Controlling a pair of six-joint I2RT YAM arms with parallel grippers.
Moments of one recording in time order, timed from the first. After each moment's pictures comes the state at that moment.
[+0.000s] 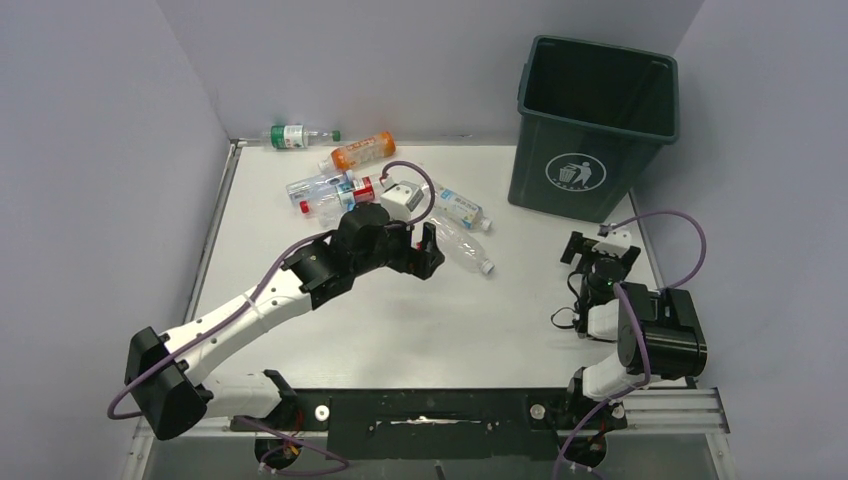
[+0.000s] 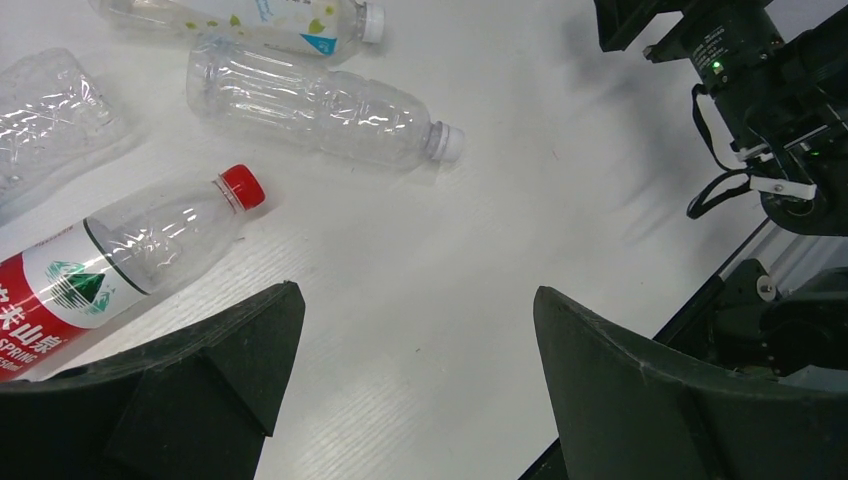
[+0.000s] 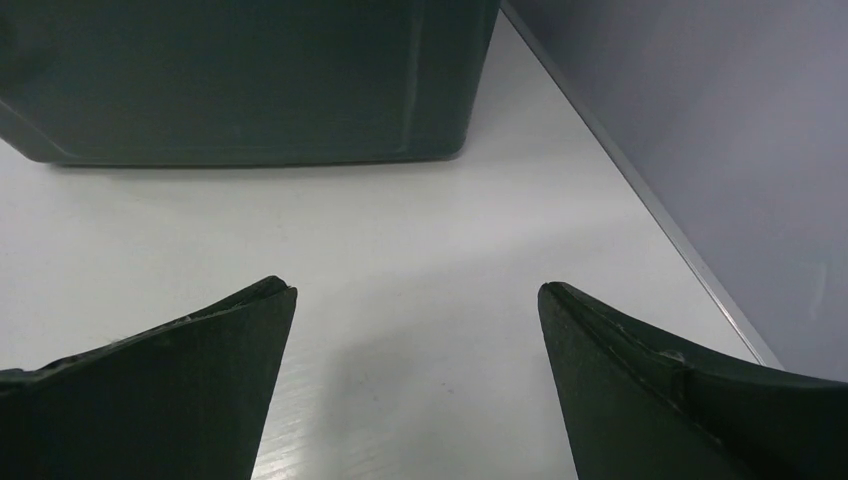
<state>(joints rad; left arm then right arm) -0.83 1.24 1.08 -0.31 -0.02 -0.38 -0.15 1.53 0.20 1.19 0.19 -0.01</state>
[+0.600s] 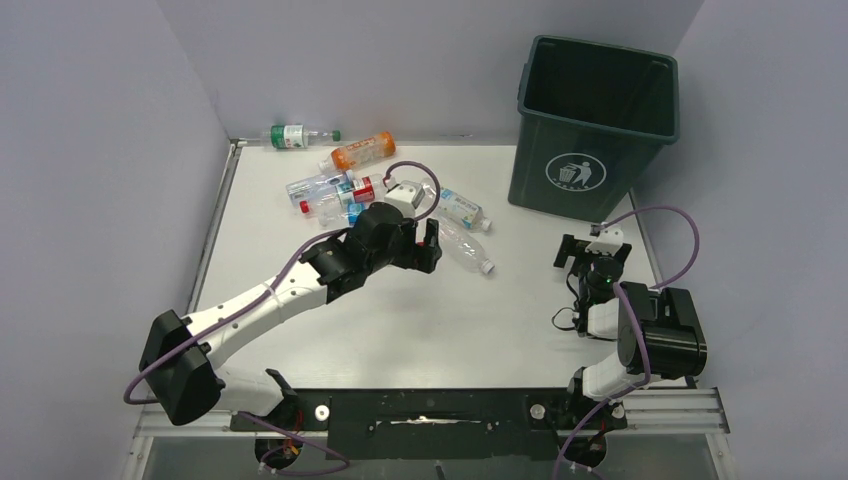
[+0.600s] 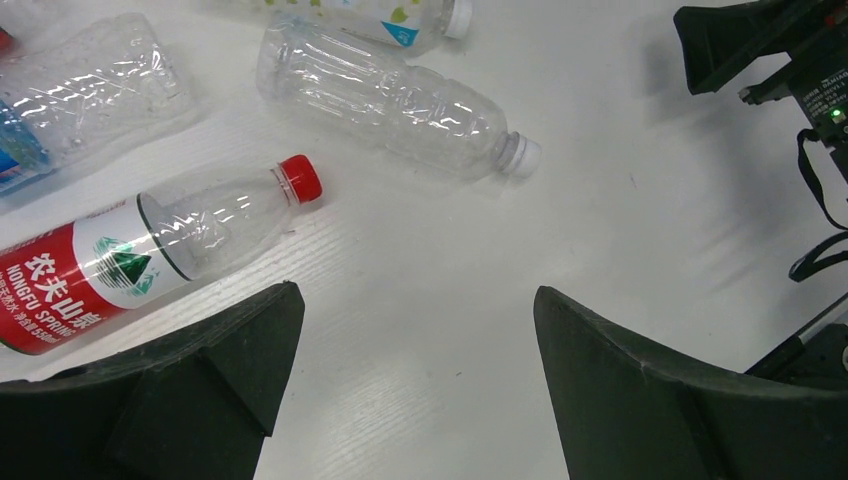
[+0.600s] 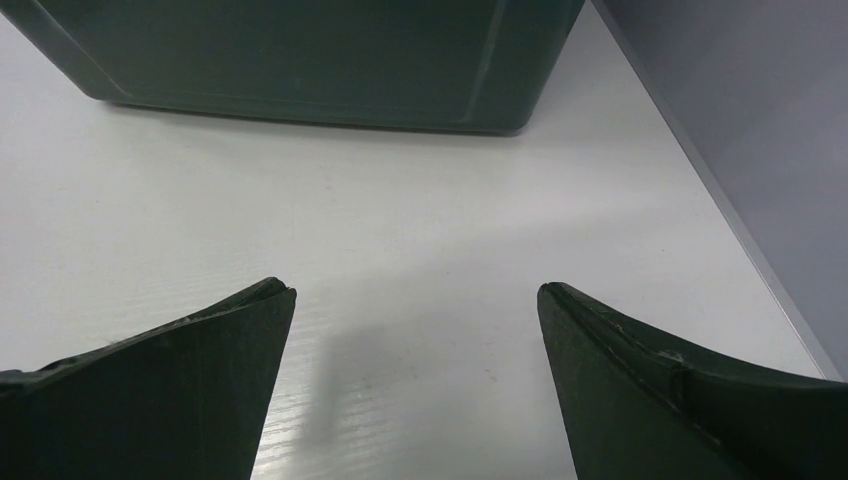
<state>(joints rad) -0.83 1.34 1.08 -0.28 -0.14 -0.40 -0.16 1.53 0.22 1.10 0.08 -0.03</state>
